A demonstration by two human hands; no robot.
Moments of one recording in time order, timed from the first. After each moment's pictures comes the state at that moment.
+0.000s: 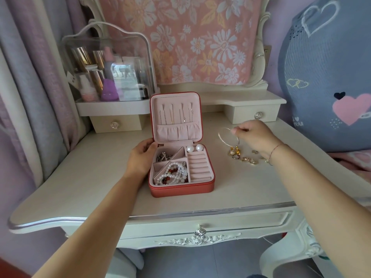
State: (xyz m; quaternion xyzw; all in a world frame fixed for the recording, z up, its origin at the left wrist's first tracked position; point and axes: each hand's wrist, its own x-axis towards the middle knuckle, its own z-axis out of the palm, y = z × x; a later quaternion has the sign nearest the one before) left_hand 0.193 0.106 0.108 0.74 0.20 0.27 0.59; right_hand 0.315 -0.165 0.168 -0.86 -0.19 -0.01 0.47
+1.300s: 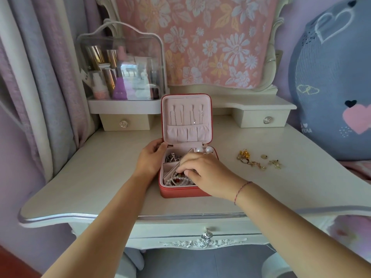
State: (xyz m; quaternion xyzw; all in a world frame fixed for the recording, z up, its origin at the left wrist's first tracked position) left_hand 0.187 0.103 0.112 0.76 0.18 0.27 0.56; right_hand 0.217 -0.078 0.136 -0.81 -0.52 -0.06 0.24
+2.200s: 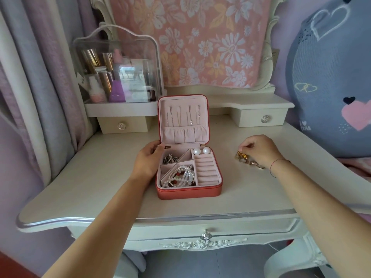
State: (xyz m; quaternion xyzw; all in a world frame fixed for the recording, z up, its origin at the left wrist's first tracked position) left_hand 0.187 0.104 0.111 0.74 0.19 0.26 0.59; right_hand 0.332 -0.167 0.128 -0.90 -0.17 -0.03 0.41
